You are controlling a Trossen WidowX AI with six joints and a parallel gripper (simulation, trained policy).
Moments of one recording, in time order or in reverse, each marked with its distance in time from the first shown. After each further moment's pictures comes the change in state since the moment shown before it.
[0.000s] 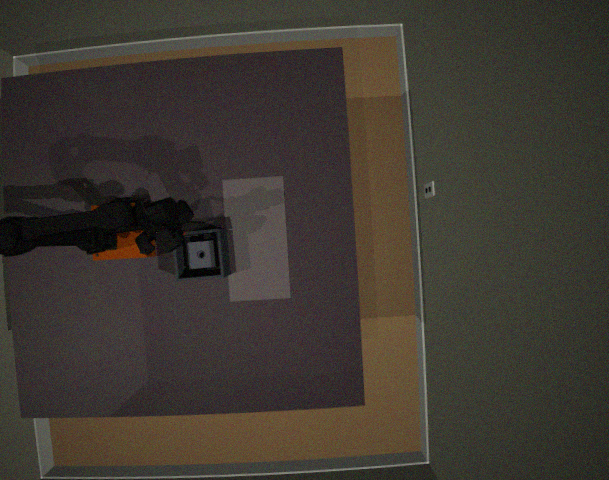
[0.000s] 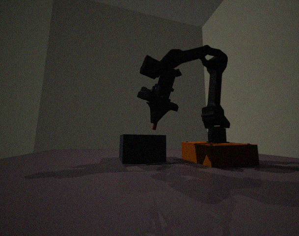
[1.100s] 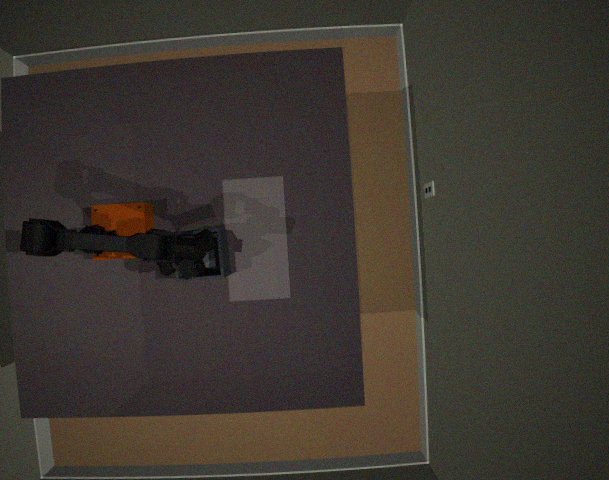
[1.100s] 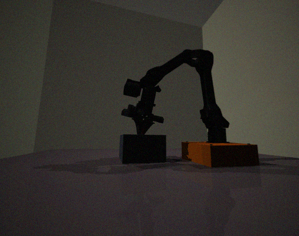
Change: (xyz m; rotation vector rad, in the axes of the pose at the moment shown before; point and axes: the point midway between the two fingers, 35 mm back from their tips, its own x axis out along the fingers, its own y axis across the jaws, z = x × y) arm 0.072 -0.014 0.066 0.140 0.064 -0.055
